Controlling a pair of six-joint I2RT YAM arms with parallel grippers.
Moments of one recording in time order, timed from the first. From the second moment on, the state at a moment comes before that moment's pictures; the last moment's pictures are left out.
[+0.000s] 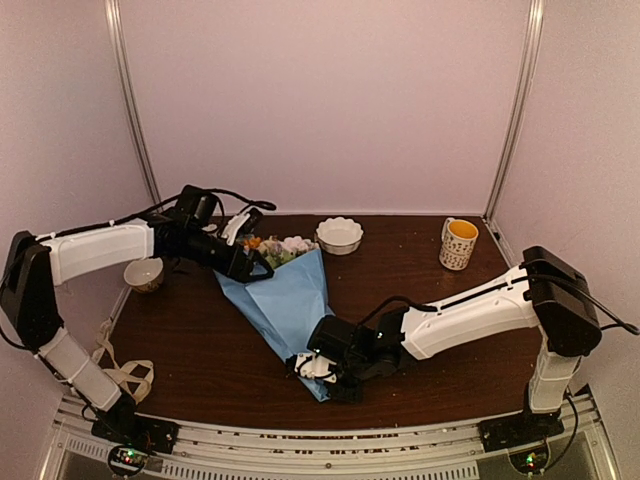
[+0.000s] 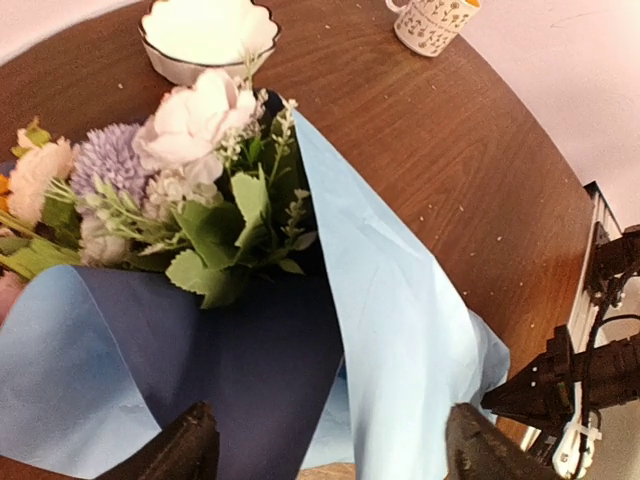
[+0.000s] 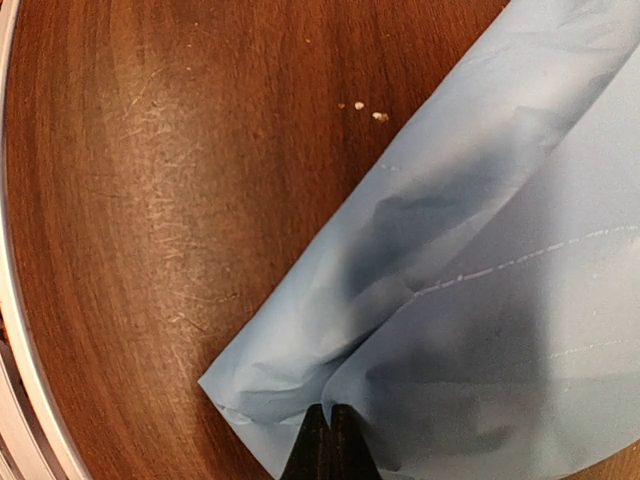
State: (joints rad) left arm -0.48 1.57 1.14 -0.42 0.54 -0.03; right arm 1.25 1.88 1.15 -0.41 0.05 -0.19
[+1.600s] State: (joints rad) left arm -0.49 2.17 1.89 -0.60 0.40 0.33; right arm 1.30 1.88 1.17 -0.48 0.18 -0.25
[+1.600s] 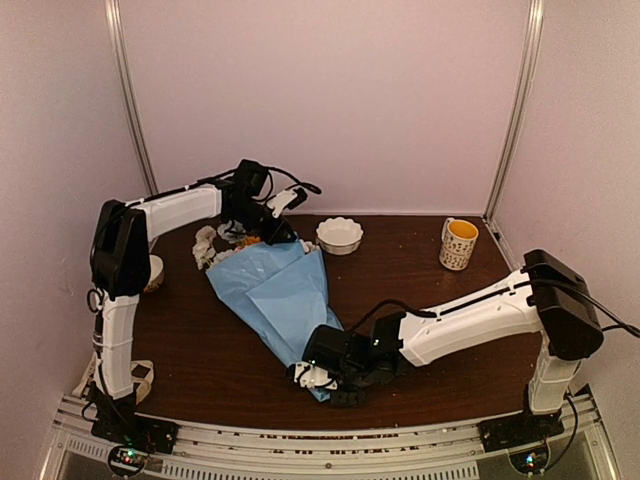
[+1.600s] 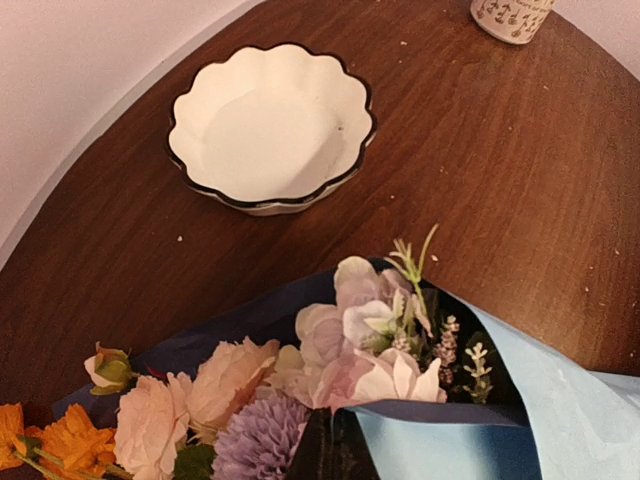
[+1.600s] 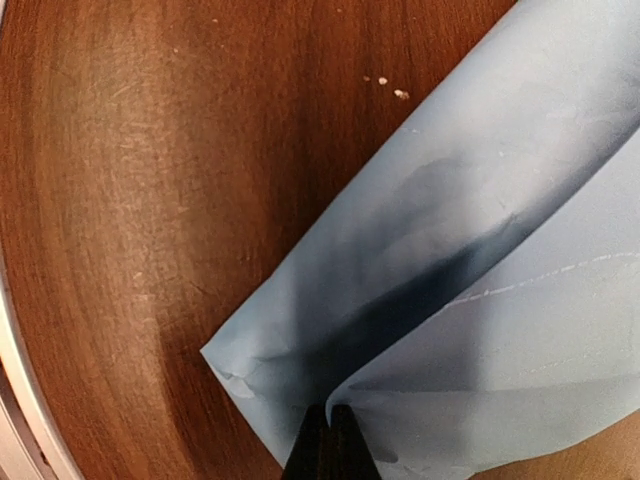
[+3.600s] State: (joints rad) left arm -0.49 1.70 1.70 -0.68 0.15 0.10; right arm 1.33 2.04 1.41 -0.65 0.20 -0.31
